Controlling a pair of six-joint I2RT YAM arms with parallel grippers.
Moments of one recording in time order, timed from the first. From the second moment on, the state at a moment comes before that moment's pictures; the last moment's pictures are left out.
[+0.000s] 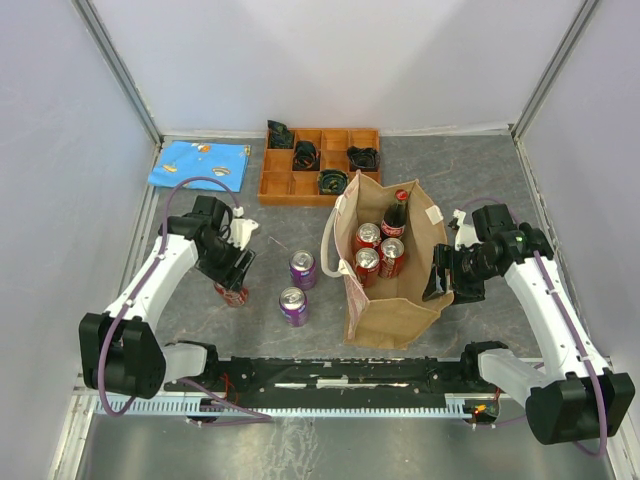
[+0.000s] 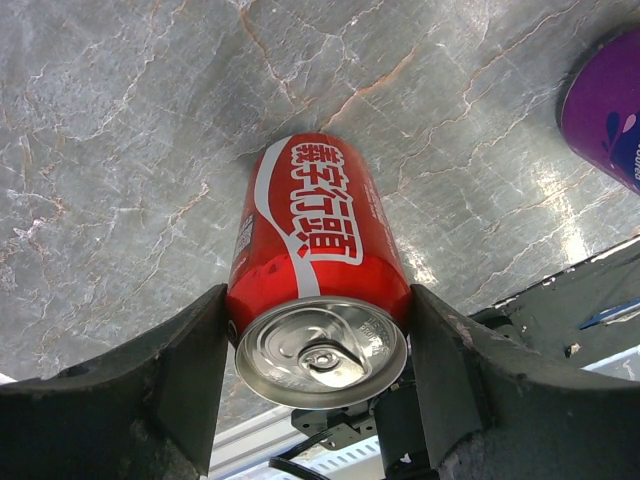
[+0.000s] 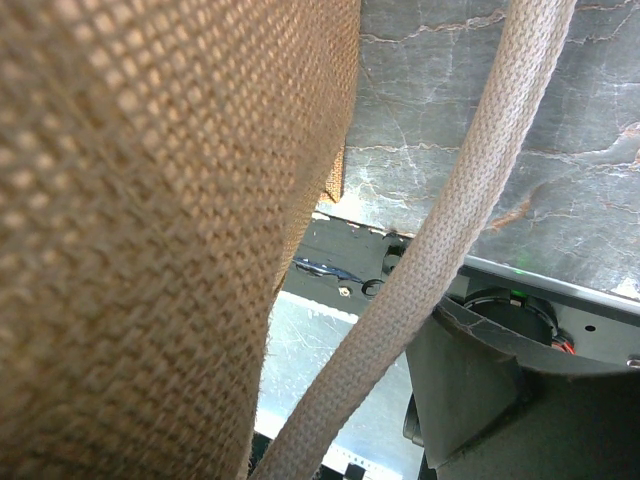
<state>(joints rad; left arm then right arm) -0.16 1.26 0.95 -1.04 0.15 0.42 0.11 1.04 0.97 -1.26 -0.41 0.21</state>
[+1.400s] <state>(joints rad) -1.00 1.83 2.08 -1.07 0.38 0.27 0.11 0.98 1.08 -1.38 -0.33 0.21</state>
